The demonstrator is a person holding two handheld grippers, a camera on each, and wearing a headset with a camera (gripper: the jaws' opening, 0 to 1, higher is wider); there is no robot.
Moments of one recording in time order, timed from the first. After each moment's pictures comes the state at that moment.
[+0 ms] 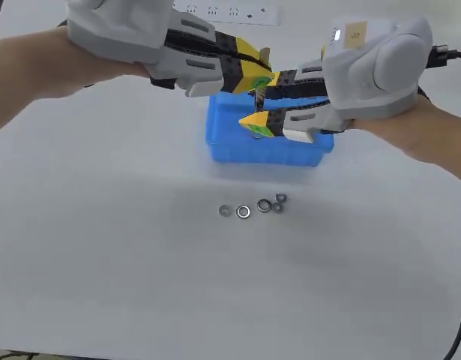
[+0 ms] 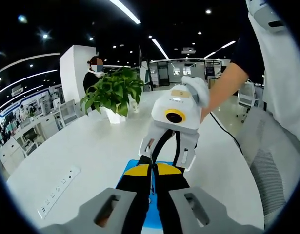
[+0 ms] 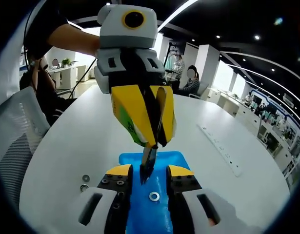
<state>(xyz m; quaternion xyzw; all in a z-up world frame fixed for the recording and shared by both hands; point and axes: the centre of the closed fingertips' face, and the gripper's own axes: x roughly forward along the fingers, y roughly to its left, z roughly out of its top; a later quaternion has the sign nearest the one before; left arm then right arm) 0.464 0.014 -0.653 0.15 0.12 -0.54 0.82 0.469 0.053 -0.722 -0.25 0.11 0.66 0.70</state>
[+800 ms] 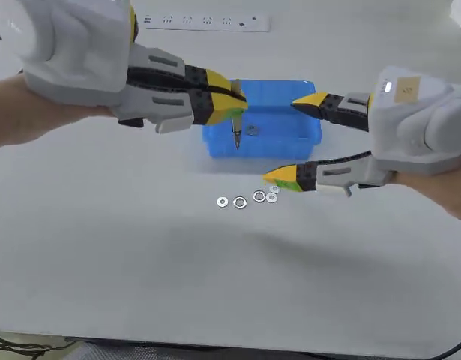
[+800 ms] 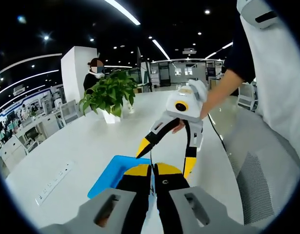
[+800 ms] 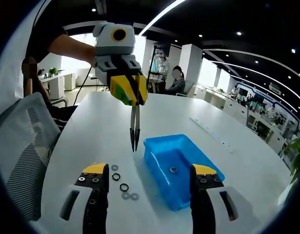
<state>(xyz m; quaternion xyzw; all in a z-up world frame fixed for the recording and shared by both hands) 0.402 0.020 -0.649 0.15 0.12 -0.53 0.82 0.409 -0.010 -0.716 -0.21 0.12 0.61 0.75</state>
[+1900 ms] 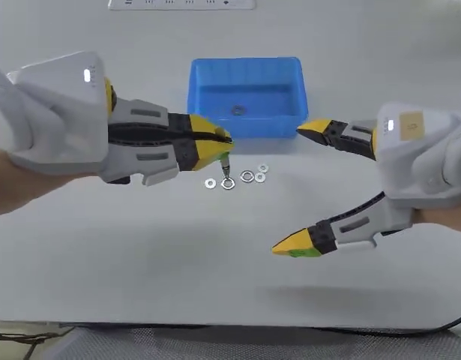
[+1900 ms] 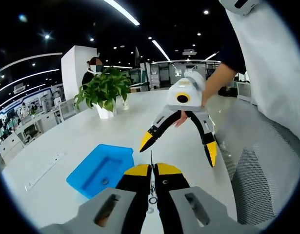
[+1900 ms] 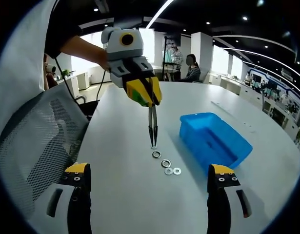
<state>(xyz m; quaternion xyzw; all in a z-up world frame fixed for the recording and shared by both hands) 0.358 0.005 -0.687 0.14 0.12 -0.53 0.82 0.343 -0.034 -0.750 -0.19 0.19 0.66 0.70</state>
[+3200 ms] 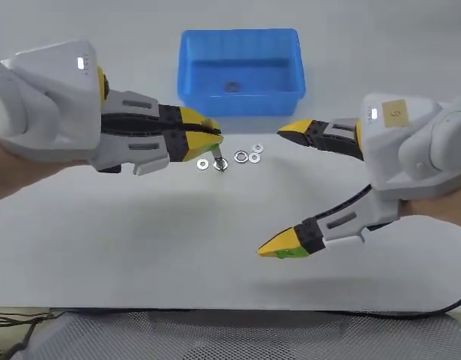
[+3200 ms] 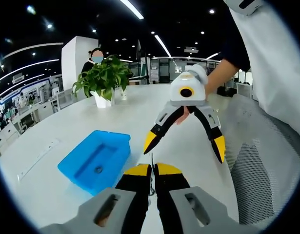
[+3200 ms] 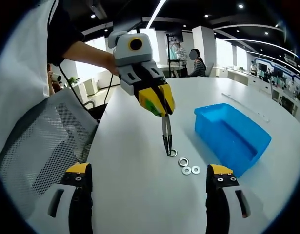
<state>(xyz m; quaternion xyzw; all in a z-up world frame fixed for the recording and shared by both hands) 0.359 0.011 -0.714 0.13 0.16 -0.54 0.81 0.324 -0.018 -0.766 -0.16 0.22 0.69 0.67</state>
